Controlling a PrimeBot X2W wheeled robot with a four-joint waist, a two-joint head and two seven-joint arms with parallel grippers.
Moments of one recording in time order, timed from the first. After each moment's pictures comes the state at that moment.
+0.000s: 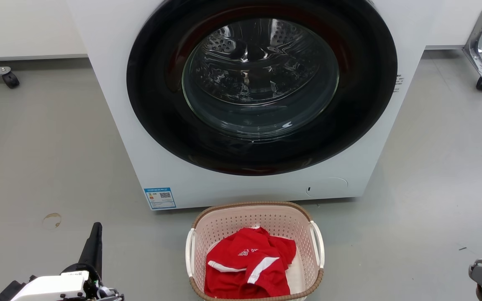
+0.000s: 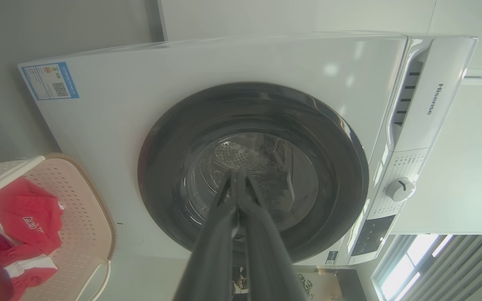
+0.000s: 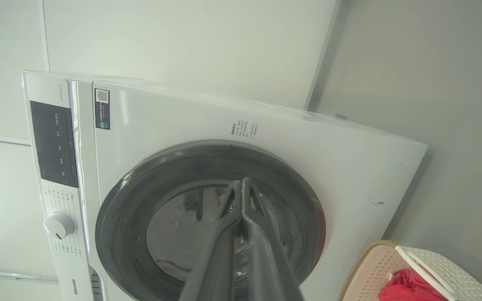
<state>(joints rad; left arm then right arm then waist) -0.06 0.05 0.08 0.27 -1.61 -0.12 0.11 -0.06 -0.03 -0.12 0.27 1.61 0.13 0.10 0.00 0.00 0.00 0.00</state>
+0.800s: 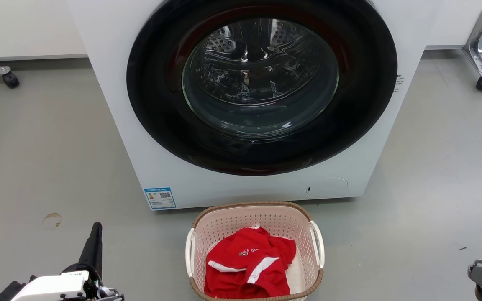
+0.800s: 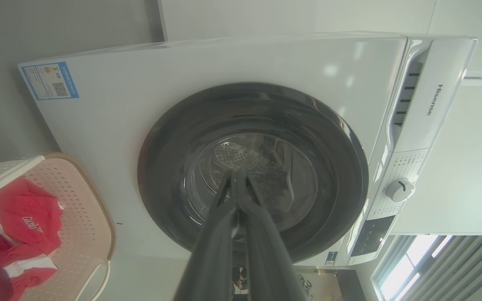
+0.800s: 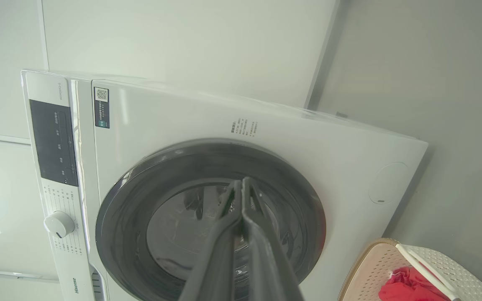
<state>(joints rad) -0.06 0.04 0.08 0.27 -1.61 -0.12 0.11 -0.06 -0.03 -0.12 0.27 1.61 0.13 0.10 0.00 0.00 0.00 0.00</state>
